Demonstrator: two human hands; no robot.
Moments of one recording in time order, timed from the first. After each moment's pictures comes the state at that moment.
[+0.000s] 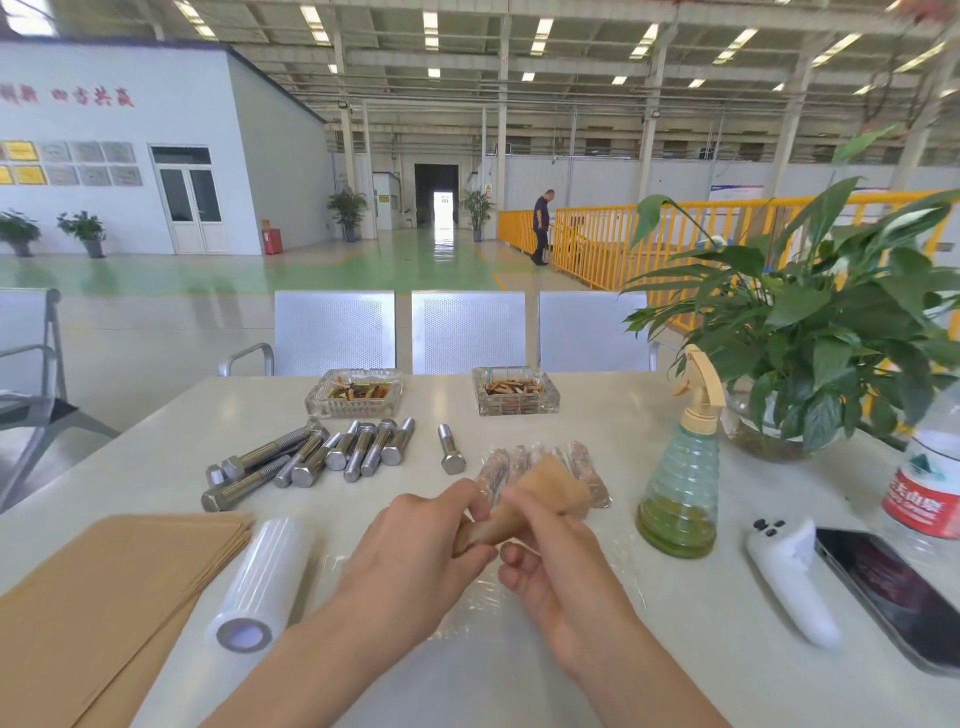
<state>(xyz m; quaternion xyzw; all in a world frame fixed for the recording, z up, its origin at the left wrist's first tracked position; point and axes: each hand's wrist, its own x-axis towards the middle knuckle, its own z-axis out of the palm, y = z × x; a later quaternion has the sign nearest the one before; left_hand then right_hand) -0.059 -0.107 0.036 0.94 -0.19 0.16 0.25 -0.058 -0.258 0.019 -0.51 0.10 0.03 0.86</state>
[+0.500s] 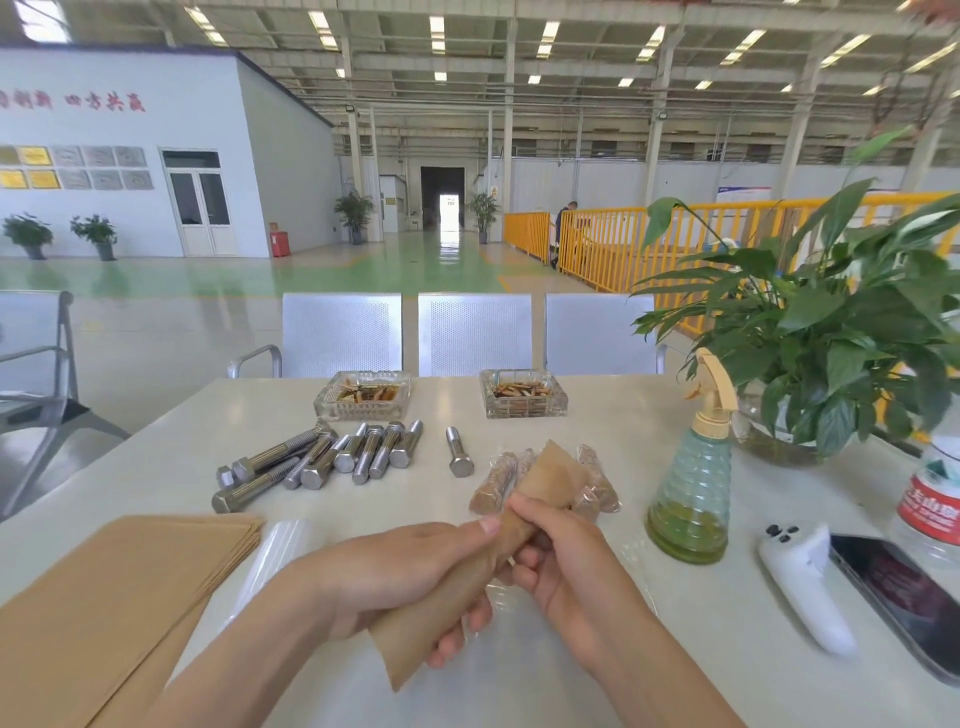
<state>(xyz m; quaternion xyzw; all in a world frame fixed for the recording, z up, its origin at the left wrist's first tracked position) -0.052 -0.087 0.055 0.77 -0.14 -0.34 0.53 -0.049 -0.263 0.018 -0.50 0.06 0.06 0.86</state>
